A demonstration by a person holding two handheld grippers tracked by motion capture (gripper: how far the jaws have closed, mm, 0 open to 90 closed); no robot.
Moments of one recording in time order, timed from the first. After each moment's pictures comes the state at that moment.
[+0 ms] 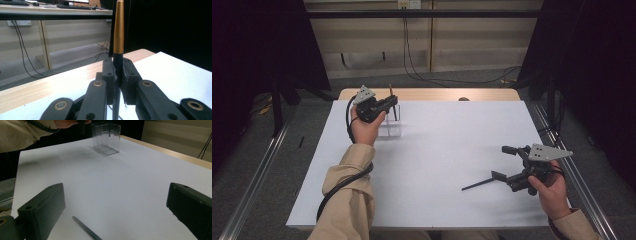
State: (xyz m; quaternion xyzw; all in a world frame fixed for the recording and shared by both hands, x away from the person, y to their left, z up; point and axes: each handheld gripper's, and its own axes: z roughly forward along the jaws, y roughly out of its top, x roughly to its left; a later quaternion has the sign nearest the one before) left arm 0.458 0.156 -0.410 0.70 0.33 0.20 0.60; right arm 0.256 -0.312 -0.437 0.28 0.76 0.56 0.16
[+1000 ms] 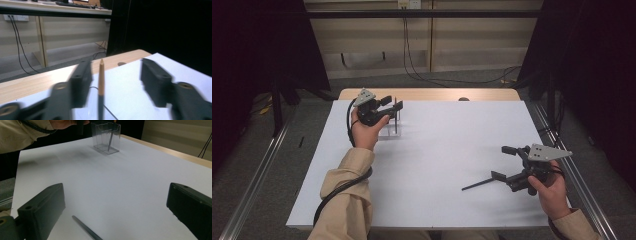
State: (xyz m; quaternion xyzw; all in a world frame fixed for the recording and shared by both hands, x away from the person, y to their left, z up) left arm 0.450 0.154 -0.412 0.69 0.35 0.17 0.60; right arm 0.256 -0.312 -0.439 0.28 0.76 0.56 0.15
